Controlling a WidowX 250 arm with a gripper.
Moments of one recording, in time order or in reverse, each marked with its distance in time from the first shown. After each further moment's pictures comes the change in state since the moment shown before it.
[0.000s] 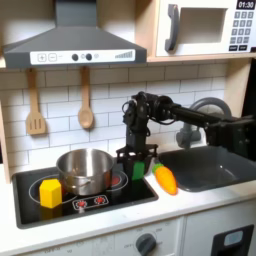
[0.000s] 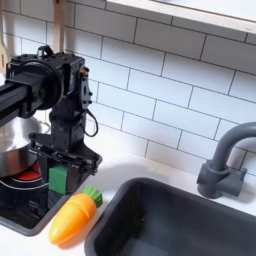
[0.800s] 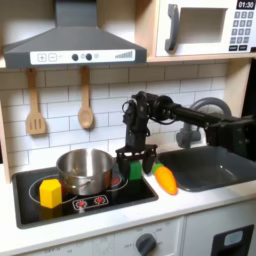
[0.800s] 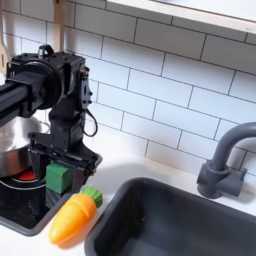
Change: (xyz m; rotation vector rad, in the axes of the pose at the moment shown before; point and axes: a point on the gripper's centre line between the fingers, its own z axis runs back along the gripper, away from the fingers) arm -0.001 0.004 0.000 0.022 0.009 -0.001
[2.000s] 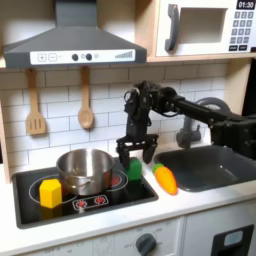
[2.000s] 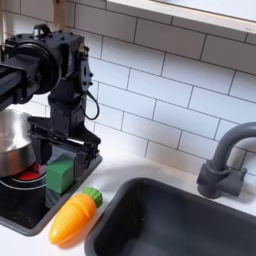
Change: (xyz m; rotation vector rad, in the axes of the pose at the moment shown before) arm 0.004 0.000 0.024 0.000 -0.057 0.016
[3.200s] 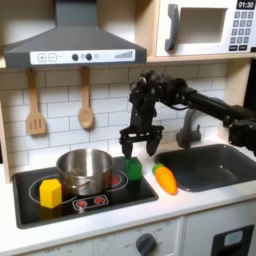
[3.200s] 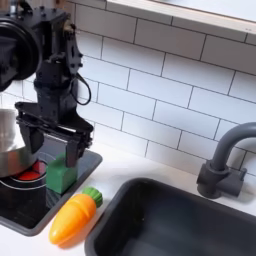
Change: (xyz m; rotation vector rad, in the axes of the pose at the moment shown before) arm -0.016 0.004 0.032 0.001 -0.071 -0.013
